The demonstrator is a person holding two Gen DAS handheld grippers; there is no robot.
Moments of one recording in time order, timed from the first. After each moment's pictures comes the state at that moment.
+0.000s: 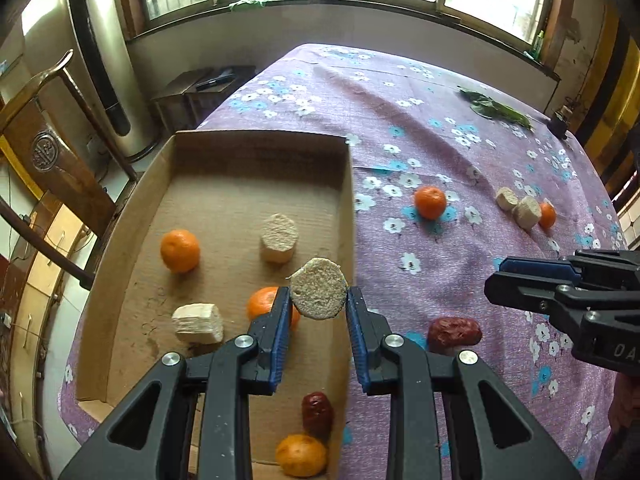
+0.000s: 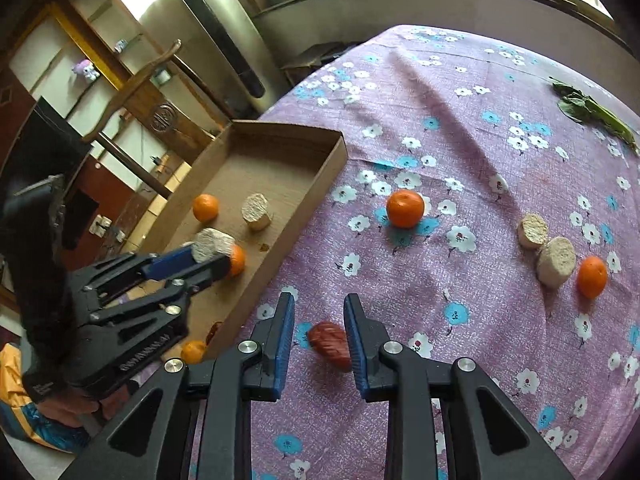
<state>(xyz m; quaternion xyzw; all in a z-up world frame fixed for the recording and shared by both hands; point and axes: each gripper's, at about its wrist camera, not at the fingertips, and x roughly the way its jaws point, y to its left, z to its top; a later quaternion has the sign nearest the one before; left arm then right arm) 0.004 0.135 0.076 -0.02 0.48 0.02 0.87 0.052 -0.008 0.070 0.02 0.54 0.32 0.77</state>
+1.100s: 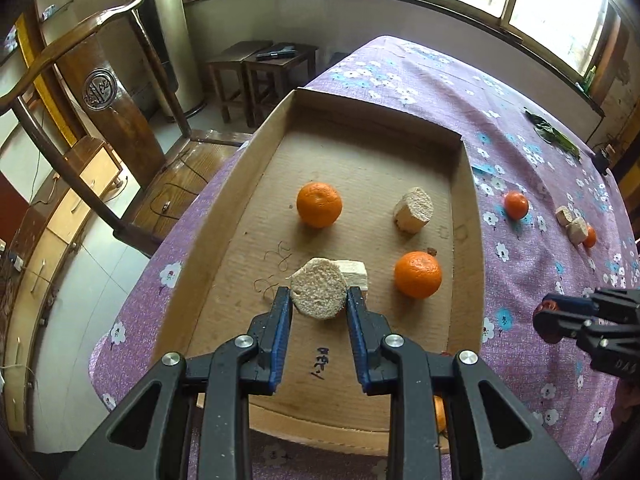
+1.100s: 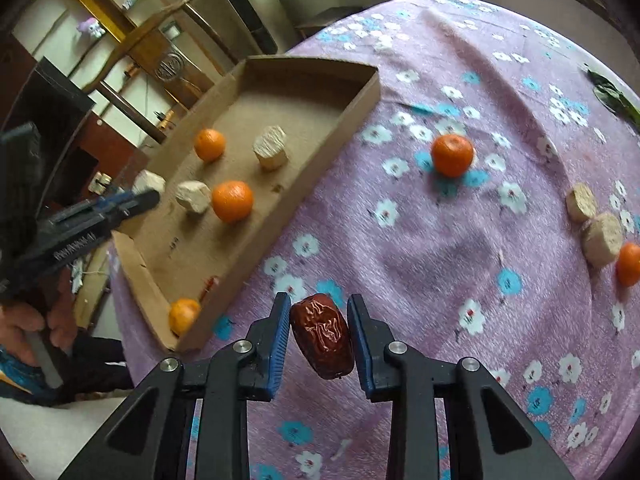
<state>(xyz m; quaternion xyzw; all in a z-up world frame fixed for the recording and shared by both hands) -0.029 0.229 0.072 -0.07 0.50 0.09 0.86 0.039 0.020 0.045 -0.01 0.57 0.36 0.74</state>
